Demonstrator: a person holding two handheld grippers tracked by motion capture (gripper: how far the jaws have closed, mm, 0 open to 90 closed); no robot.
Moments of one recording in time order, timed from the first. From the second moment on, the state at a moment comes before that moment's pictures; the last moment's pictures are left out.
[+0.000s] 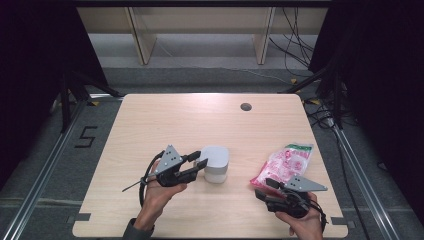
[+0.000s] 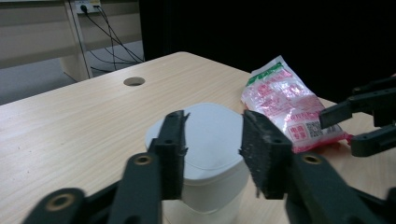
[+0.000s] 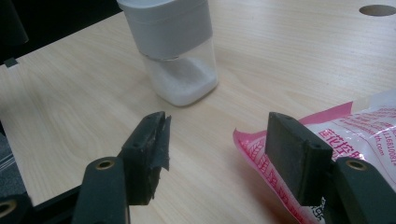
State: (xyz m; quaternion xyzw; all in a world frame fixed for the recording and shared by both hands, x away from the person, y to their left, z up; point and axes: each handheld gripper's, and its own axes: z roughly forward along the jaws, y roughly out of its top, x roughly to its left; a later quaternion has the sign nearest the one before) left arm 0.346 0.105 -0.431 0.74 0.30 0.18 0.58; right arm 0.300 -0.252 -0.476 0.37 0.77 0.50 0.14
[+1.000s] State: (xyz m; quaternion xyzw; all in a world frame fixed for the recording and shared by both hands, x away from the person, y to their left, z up) left arm 0.303 0.099 -0.458 0.77 0.29 0.17 0.54; right arm 0.298 -0.251 -0.477 0.38 0.77 0.50 0.13
